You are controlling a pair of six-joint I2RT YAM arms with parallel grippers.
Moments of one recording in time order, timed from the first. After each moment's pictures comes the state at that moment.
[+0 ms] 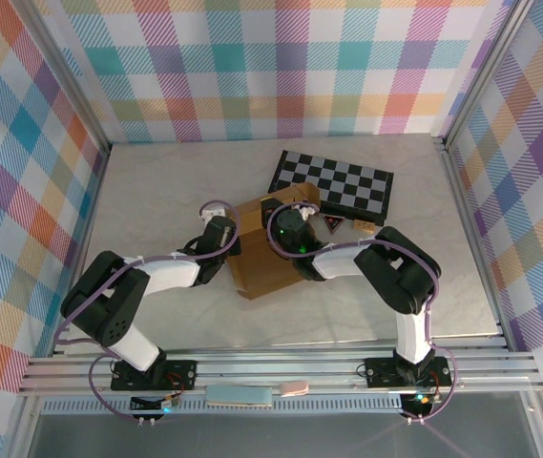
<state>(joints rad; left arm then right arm) -0.55 1.59 0.67 0.21 -0.35 -0.53 0.83 1.92 0.95 0.81 0.35 1.76</state>
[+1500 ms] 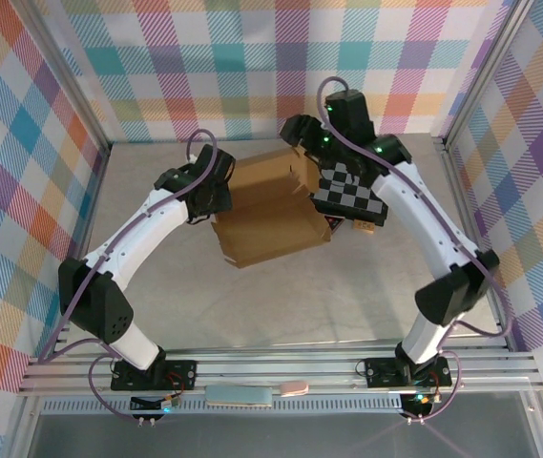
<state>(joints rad) -0.48 1.60 1.51 -0.96 -0.29 -0.58 0.53 1.74 1.96 -0.77 -0.13 0.87</state>
